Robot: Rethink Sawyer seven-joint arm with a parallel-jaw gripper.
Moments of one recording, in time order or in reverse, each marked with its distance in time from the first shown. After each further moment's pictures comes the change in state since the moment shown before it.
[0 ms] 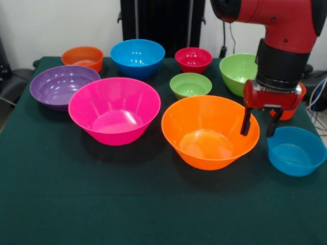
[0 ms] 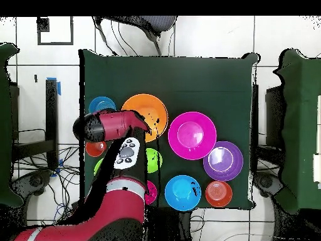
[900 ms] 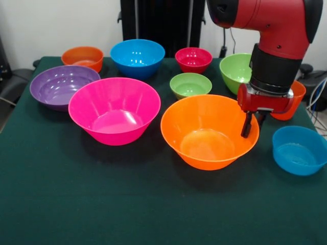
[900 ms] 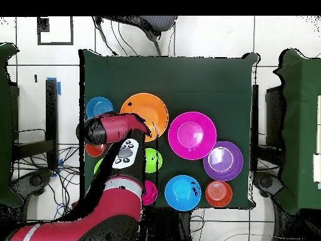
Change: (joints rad) arm 0.019 0.032 -0.032 0.003 0.000 -0.026 0.000
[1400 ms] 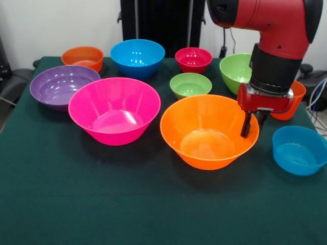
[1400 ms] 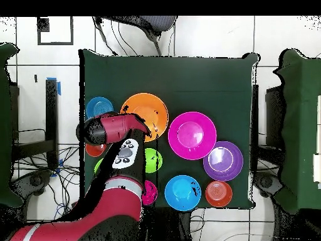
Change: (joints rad) arm 0.000 0.000 0.001 0.001 0.000 0.000 0.000
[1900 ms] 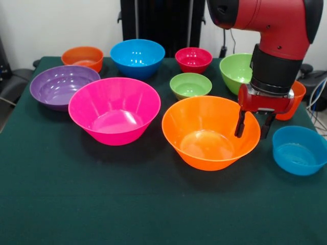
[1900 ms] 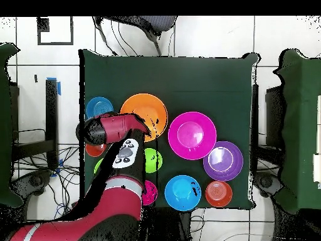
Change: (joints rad) arm -0.002 0.001 0.005 0.000 0.000 0.000 0.000
